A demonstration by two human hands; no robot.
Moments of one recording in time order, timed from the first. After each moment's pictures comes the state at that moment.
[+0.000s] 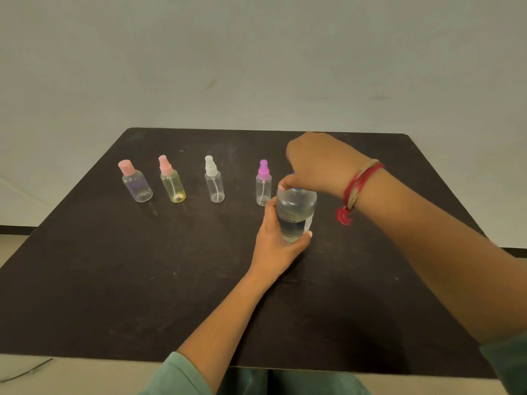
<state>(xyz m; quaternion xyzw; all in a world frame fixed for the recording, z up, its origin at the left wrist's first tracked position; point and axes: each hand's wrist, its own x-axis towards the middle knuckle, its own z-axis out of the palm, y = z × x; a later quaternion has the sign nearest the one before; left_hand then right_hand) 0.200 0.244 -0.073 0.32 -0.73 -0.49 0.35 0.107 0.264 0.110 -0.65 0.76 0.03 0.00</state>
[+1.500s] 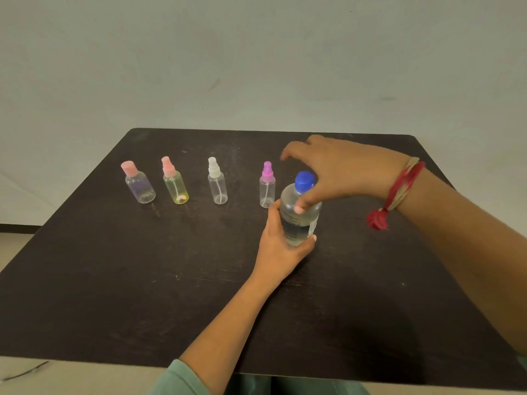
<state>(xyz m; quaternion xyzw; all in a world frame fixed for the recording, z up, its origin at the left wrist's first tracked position) 0.199 0.240 -0.076 0.30 -0.73 -0.50 0.37 0.094 0.278 0.119 -0.66 0.74 0.04 0.11</state>
